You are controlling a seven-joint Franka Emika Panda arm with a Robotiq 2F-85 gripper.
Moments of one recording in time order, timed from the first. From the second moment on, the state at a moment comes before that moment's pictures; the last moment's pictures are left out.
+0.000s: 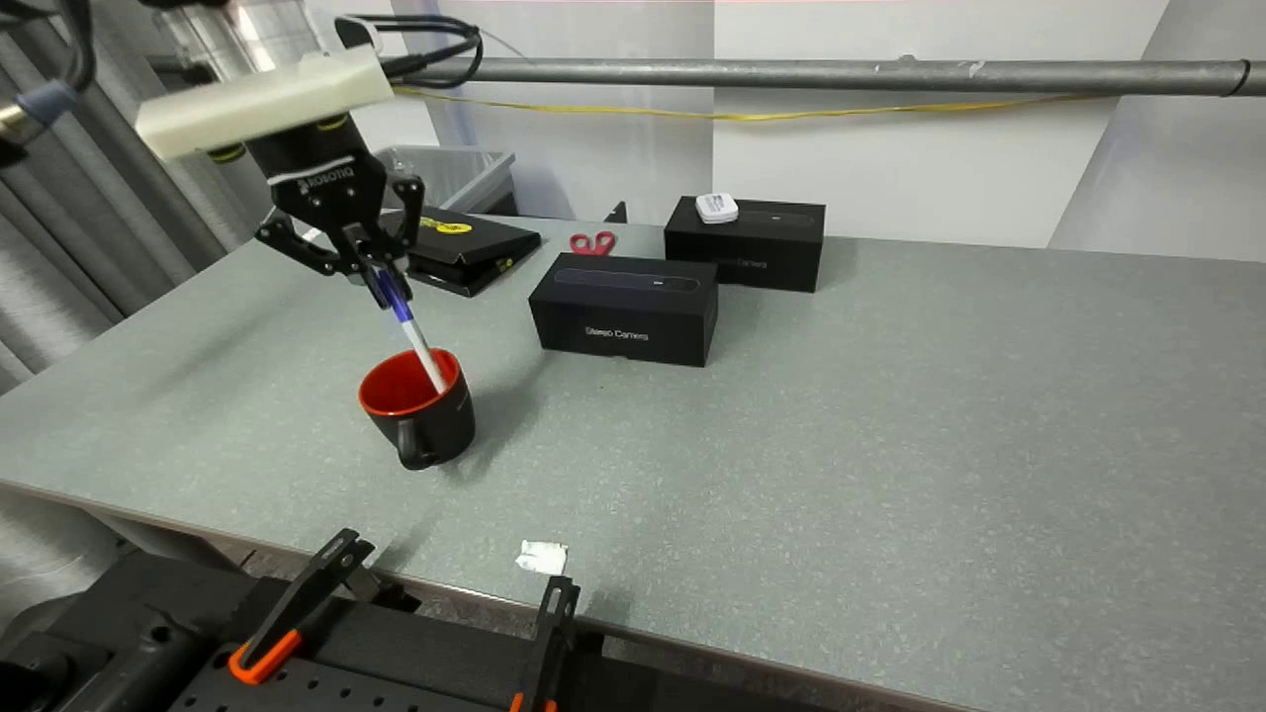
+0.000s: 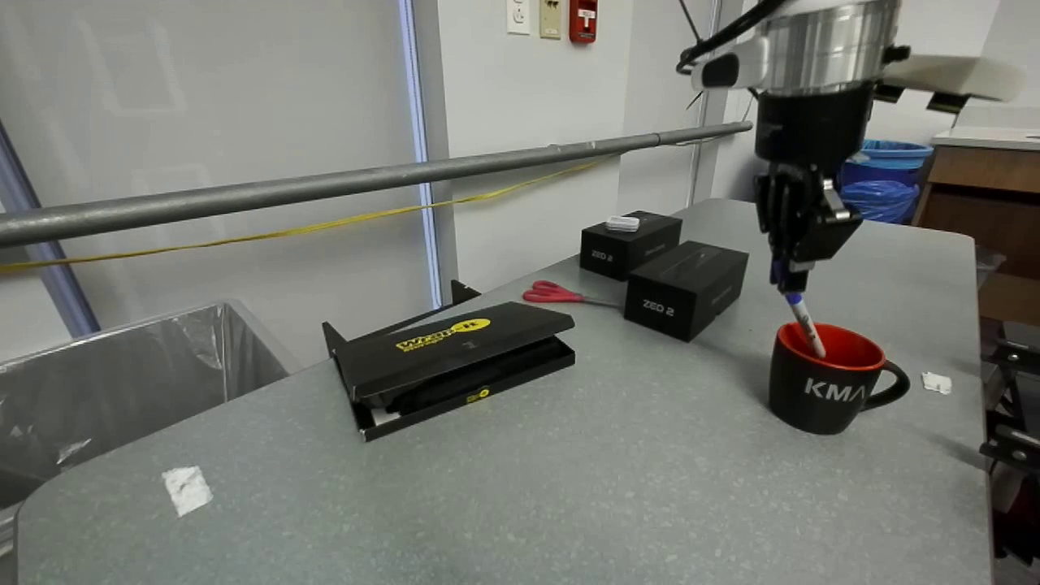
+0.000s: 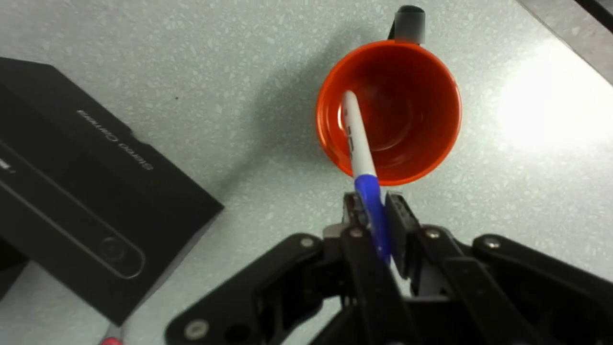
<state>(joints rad) 0.16 0.00 0.15 -2.52 -0.21 2.40 -0.20</state>
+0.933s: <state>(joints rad) -0.06 0.01 -0.04 -2.55 -0.31 2.25 -0.09</state>
